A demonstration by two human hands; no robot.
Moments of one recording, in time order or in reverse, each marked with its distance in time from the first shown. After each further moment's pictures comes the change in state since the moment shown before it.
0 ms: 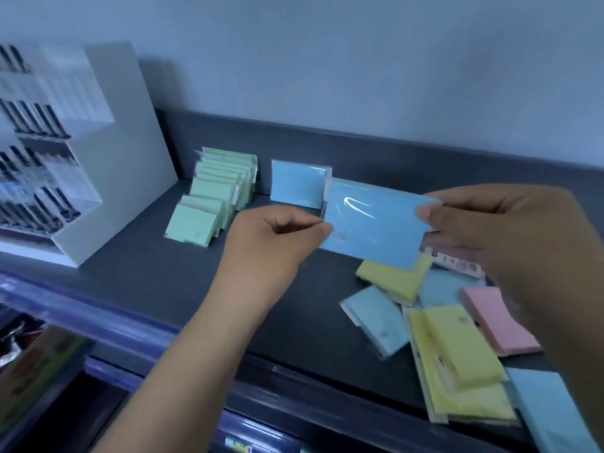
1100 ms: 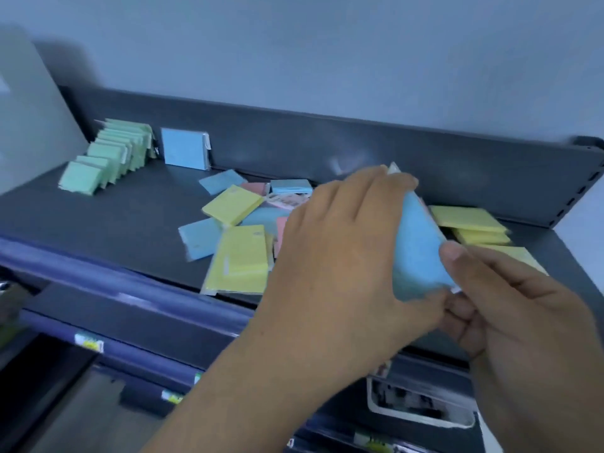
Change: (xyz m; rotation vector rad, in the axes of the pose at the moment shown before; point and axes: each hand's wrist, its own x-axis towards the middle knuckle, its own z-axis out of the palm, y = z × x) left_hand -0.192 0.083 0.268 0.684 -0.090 0.638; right_hand -0.120 0.081 -0.250 0.436 0.102 0.080
